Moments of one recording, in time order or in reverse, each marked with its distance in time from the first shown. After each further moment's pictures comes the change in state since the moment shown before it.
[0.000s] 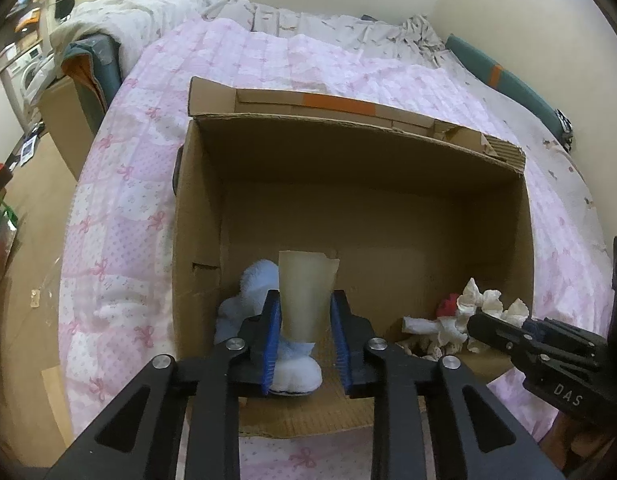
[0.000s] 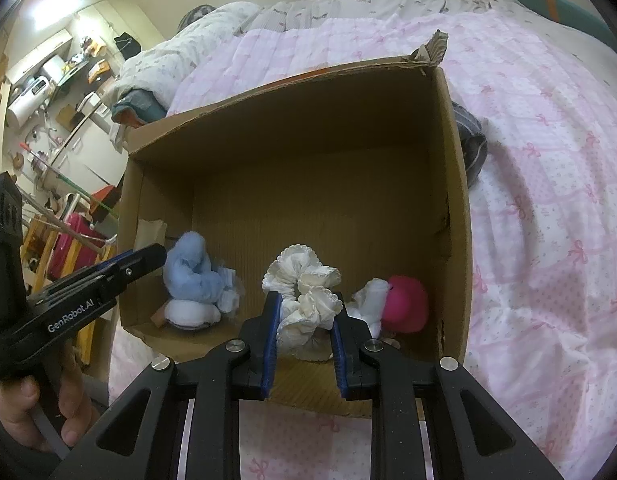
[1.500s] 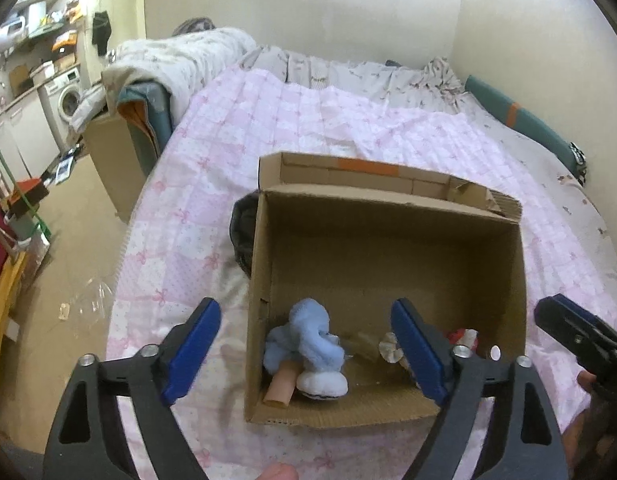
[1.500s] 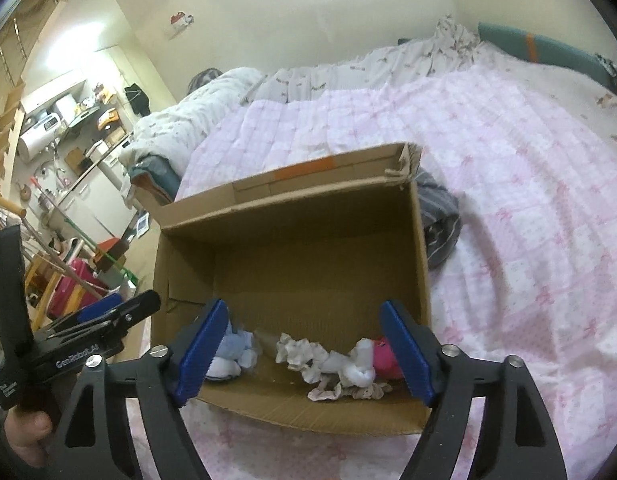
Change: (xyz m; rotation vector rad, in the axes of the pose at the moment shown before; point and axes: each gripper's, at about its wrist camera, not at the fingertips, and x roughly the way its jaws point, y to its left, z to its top) left arm -0.066 0.010 0.003 -0.030 -0.182 0.112; right arm -0.061 0.010 0.007 0.007 -0.263 -0.014
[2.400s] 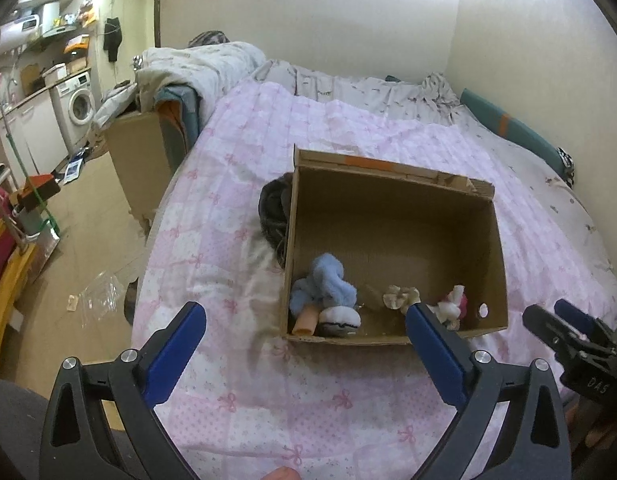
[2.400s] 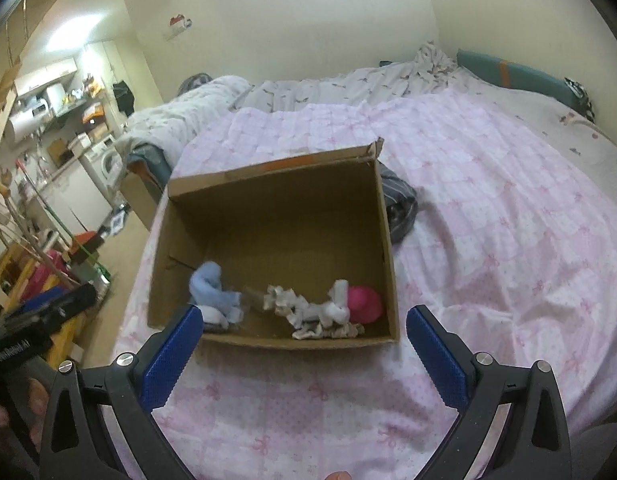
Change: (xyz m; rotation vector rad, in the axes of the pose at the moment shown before) left arm -0.070 0.021 -0.059 -0.024 -0.046 0.002; right arm -0.054 0.022 -0.060 -0.060 -0.050 -0.139
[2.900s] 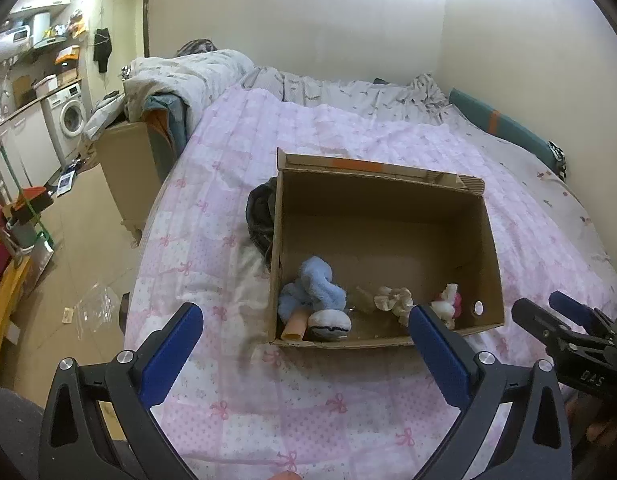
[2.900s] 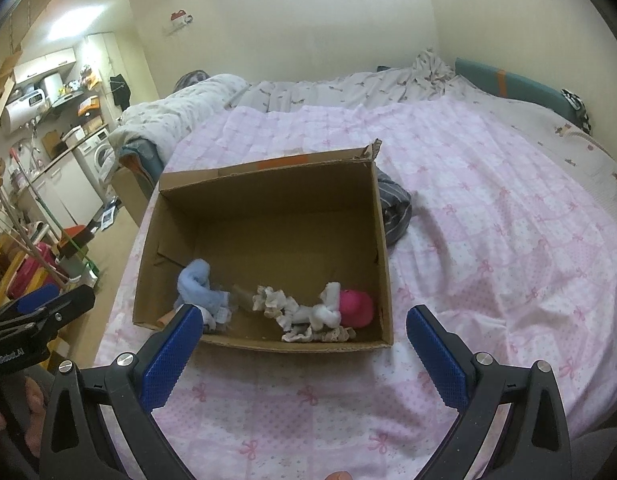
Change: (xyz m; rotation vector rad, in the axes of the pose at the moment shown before) left arm 0.003 -0.010 -0.002 0.037 -0.031 -0.025; right arm 0.005 0.002 0.000 -0.018 -0.009 -0.028
